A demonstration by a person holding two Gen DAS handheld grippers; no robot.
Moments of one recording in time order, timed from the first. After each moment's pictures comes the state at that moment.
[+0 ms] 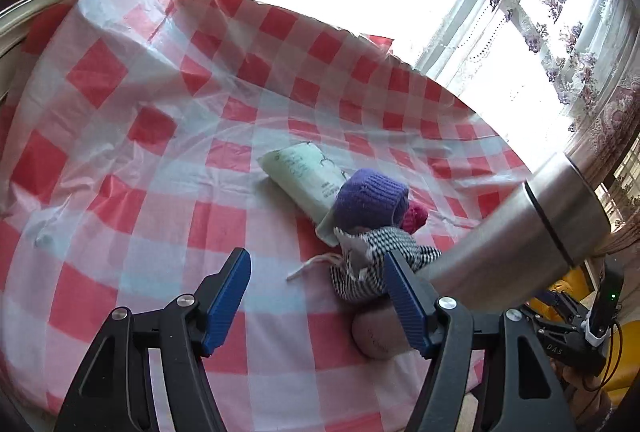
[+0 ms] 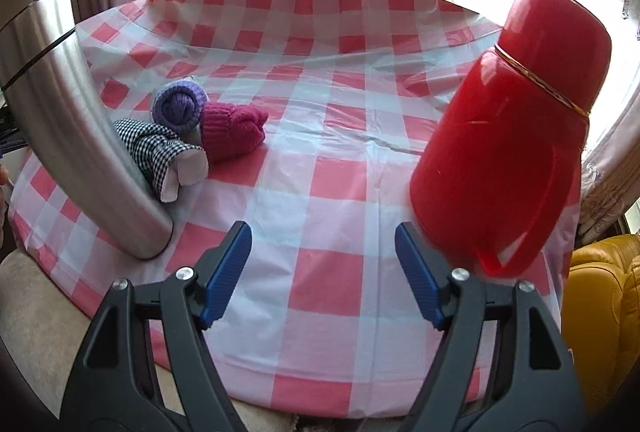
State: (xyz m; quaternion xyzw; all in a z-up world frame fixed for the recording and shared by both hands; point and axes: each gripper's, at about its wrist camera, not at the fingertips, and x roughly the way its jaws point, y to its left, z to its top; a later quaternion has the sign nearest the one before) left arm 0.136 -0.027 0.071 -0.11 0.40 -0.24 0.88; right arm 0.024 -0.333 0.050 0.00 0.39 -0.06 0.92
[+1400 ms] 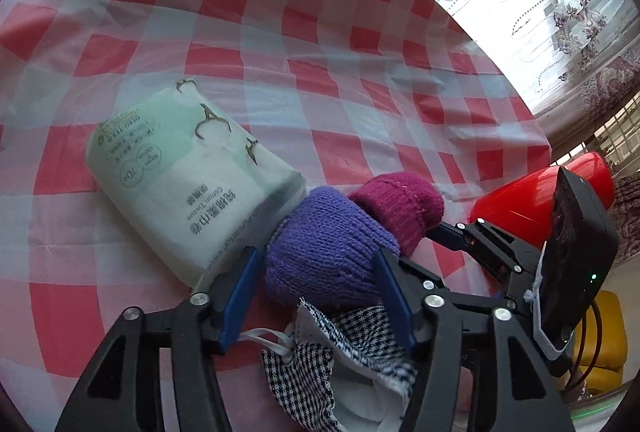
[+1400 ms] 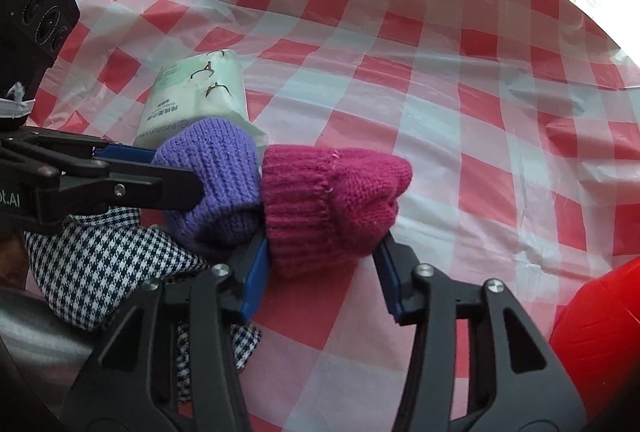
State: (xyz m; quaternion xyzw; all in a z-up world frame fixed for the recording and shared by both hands) left arm 0.246 -0.144 0.006 -0.09 0.53 -0.33 0.77; right arm 0.189 -0.287 -0.010 -0.03 0.44 0.07 0.89
